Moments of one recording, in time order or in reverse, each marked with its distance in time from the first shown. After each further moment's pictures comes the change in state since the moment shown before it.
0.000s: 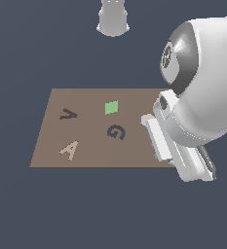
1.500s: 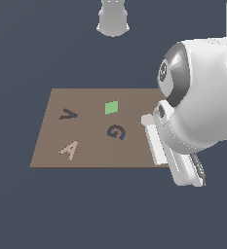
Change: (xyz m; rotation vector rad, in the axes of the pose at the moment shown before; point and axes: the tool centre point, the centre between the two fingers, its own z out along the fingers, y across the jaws) arm 0.001 -0.008 0.024 -0.001 -0.001 0.055
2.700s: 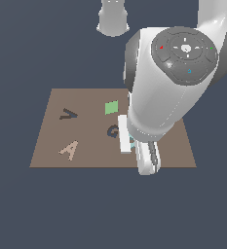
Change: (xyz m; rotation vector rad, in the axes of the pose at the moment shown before) arm 0.074 0.034 -0.005 -0.001 0.000 0.078
